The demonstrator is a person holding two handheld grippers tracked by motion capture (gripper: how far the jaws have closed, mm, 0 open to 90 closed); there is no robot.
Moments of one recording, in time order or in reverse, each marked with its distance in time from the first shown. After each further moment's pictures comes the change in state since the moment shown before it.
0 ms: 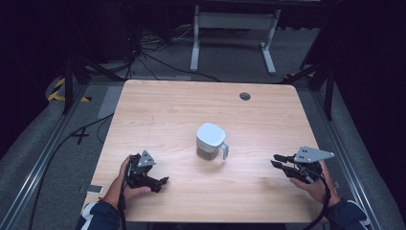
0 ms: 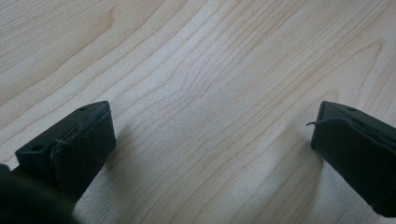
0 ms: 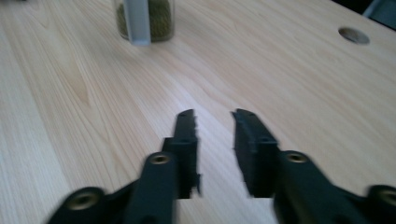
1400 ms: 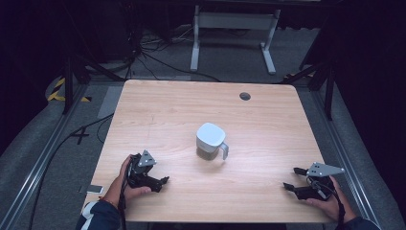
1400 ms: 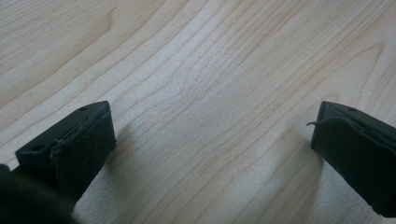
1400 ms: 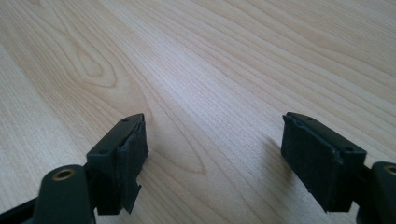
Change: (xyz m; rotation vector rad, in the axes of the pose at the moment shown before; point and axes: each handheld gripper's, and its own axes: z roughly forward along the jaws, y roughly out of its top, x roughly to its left) left arm 0.000 0.001 0.001 0.002 -0.003 -0.003; right arm -0.007 -0.073 -0.013 0.121 -0.024 0.155
